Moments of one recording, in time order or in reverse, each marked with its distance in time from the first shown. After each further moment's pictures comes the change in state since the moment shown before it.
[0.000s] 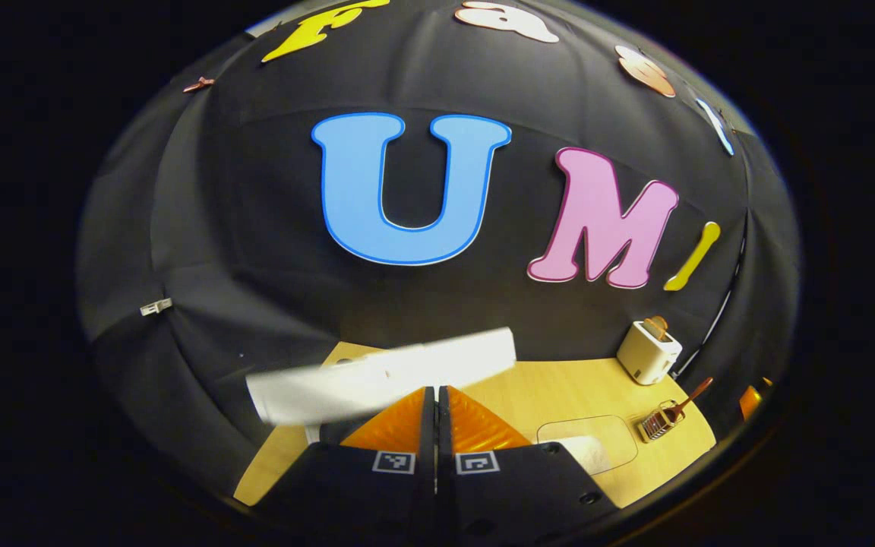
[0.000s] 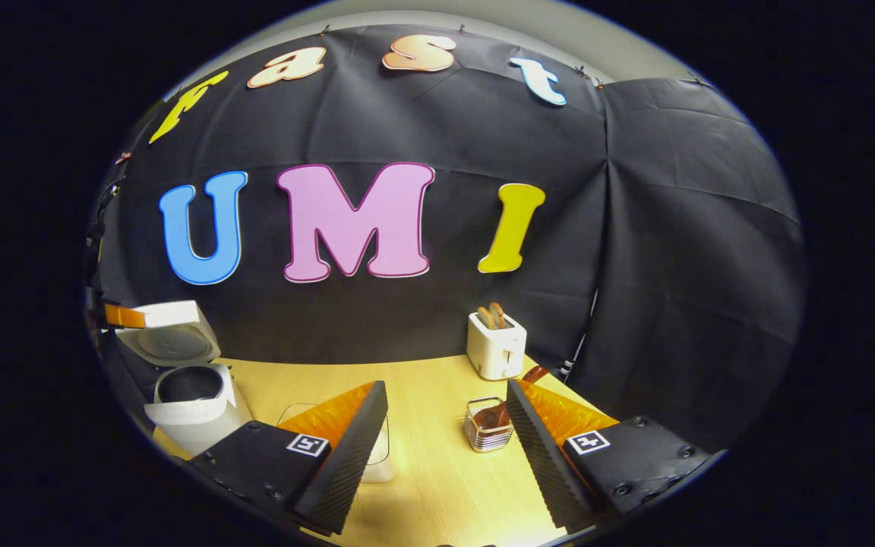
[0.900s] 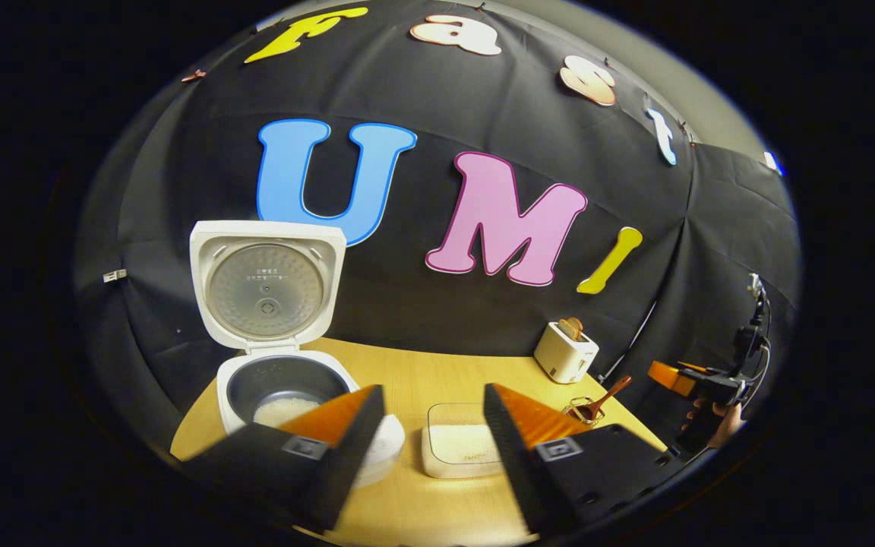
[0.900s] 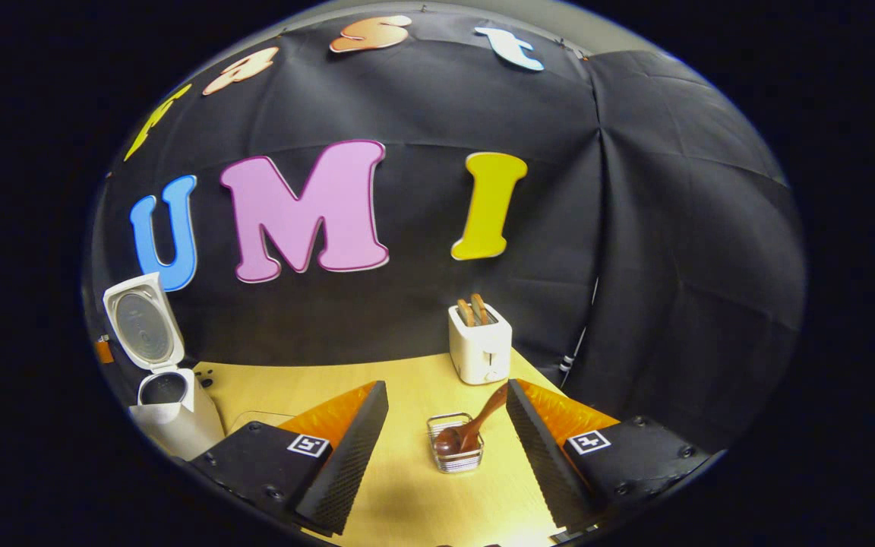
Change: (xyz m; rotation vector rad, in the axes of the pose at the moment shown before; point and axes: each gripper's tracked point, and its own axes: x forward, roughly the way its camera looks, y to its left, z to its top) left arm -0.057 -0.128 -0.035 -0.049 -0.028 -0.174; right arm 0.112 -0.092 -0.029 0.049 0.094 0.040
